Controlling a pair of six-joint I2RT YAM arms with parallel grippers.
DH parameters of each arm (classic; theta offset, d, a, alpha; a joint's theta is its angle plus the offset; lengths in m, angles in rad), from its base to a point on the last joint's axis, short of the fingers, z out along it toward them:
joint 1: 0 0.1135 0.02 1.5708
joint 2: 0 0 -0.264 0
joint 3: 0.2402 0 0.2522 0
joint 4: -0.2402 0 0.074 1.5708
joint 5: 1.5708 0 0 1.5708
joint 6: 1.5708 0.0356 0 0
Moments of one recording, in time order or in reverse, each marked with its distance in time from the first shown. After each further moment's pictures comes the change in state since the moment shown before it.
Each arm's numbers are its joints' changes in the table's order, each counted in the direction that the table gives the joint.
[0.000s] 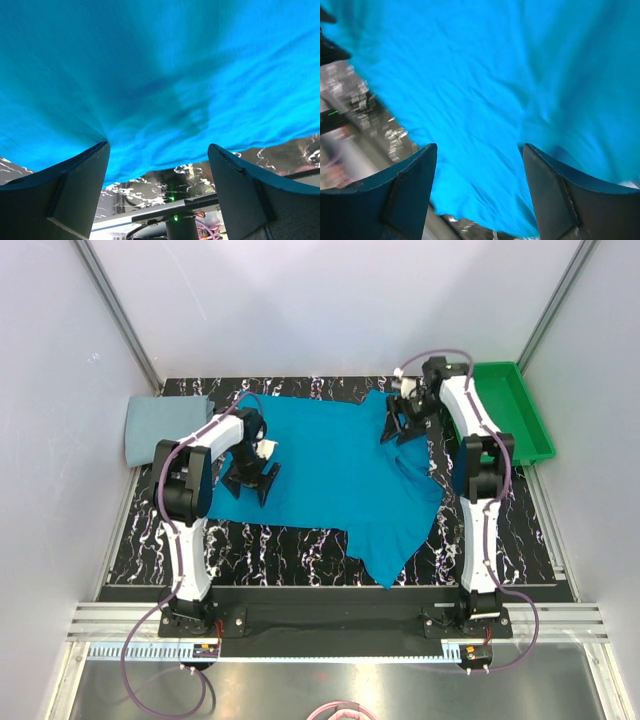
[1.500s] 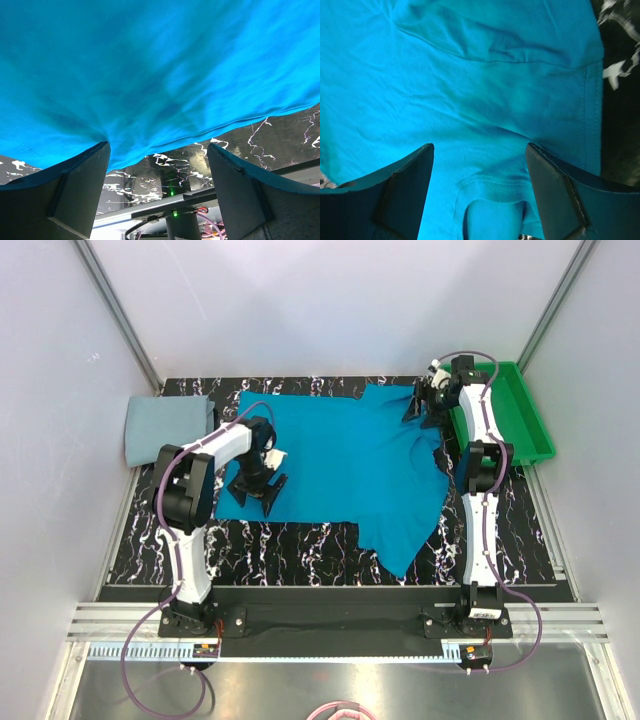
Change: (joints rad) left arm -0.079 0.082 -0.122 0.032 -0.003 0.011; right arm -0.156 -0.420 0.446 0.155 0.075 0.239
